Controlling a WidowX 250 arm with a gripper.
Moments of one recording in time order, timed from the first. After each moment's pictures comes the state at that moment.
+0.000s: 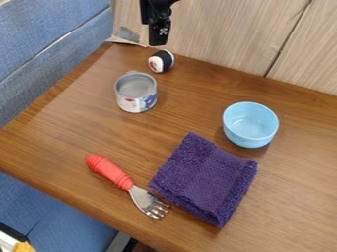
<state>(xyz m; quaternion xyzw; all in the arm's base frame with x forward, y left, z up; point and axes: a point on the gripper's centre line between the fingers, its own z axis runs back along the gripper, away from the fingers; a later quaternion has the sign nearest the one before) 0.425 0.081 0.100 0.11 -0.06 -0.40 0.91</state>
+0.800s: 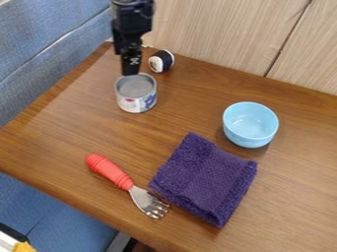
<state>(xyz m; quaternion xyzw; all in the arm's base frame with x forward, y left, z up) 0.372 0.112 0.069 0.08 -0.03 -0.38 0.92</state>
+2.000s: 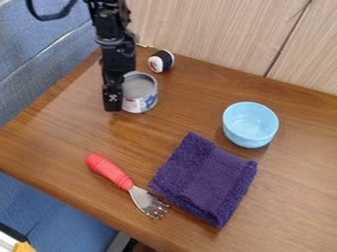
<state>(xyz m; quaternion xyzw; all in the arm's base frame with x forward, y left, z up) 0.338 0.105 0.020 0.02 0.01 -0.46 0.89</state>
